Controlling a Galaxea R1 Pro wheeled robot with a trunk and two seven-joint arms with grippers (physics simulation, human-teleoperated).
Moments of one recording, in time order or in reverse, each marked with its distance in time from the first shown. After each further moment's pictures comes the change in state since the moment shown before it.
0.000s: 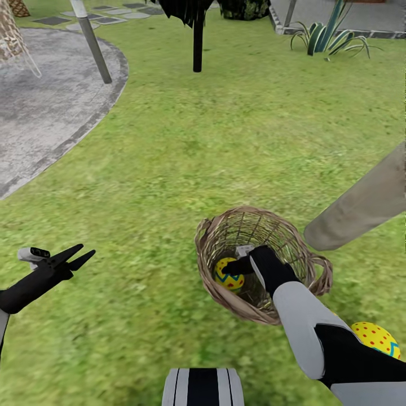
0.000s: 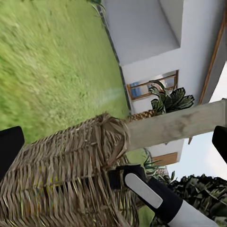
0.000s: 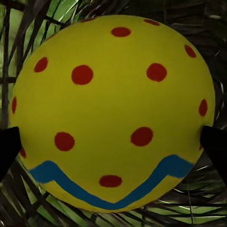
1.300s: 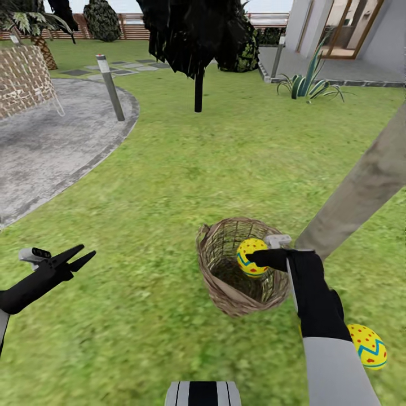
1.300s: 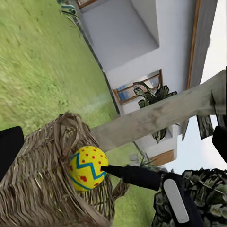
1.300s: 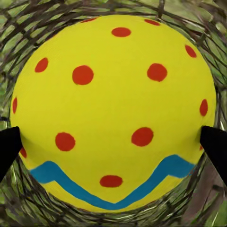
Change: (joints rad) left arm 0.000 0.002 -0.002 0.008 -0.005 0.005 0.006; right arm 0.347 -0.039 0.000 -0.915 -0.002 0.248 0.111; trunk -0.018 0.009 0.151
